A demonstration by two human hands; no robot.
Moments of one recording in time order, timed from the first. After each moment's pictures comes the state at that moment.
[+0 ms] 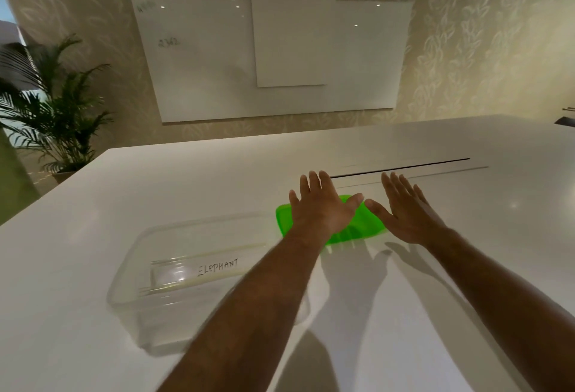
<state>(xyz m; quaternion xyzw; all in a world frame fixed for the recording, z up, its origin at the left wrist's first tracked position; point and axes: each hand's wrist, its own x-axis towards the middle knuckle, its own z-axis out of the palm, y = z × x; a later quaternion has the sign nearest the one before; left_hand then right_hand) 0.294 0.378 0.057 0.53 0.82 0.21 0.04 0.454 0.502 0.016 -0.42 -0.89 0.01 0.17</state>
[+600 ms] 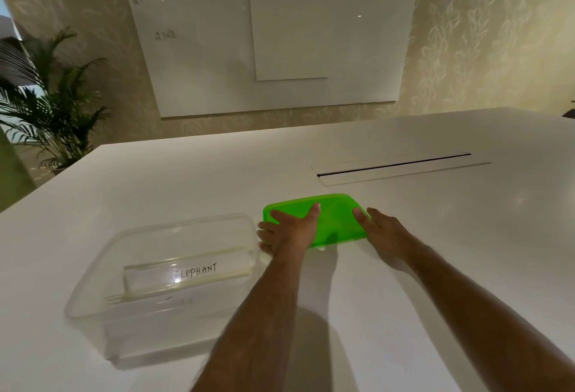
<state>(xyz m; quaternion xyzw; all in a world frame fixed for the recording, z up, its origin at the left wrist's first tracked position) 0.280 0.404 -0.003 0.21 0.88 0.36 0.22 0.438 0.516 -0.030 -0.46 -0.81 0.30 0.21</state>
